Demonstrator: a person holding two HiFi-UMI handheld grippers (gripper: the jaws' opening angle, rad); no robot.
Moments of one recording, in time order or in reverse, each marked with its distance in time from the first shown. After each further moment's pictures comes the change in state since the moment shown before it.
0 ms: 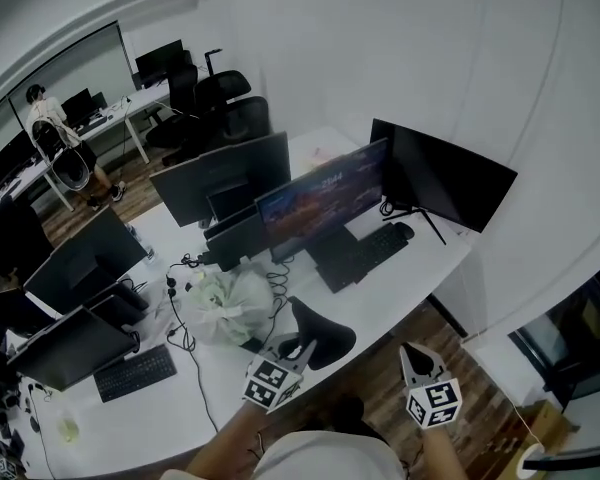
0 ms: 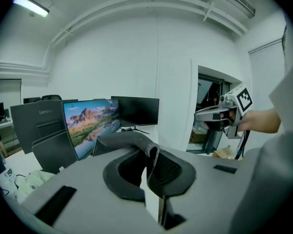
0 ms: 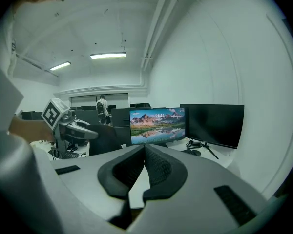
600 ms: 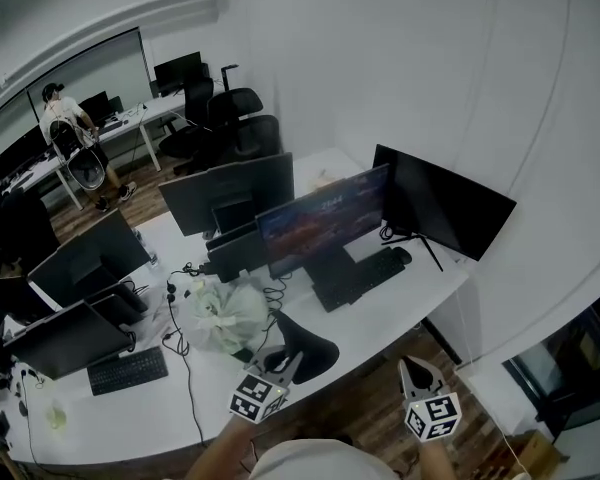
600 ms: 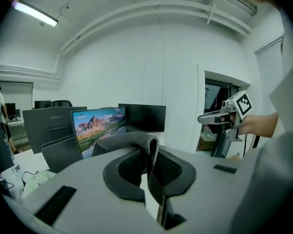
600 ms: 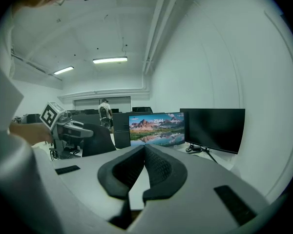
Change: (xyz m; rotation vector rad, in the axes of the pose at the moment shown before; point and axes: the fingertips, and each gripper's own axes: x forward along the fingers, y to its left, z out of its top) left arm -0.013 -0.008 0.029 -0.032 -0.078 0.100; right arm -0.017 -0.035 0.019 0.000 -0.039 0.044
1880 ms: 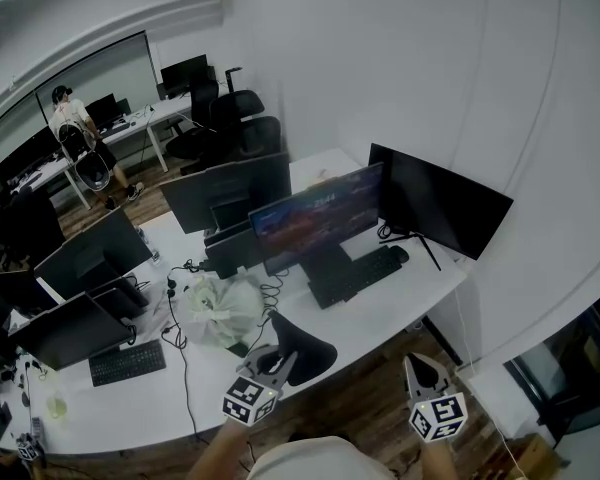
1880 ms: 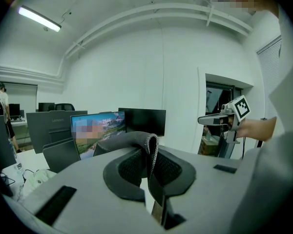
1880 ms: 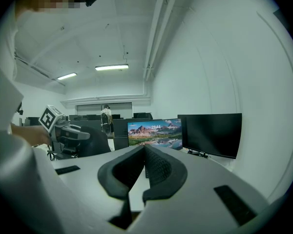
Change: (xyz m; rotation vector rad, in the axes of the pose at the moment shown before) left arm -0.005 -0.037 0.021 -0.012 -0.043 0.043; right arm -0.035 -0.035 0.015 0.004 -0.078 0.030
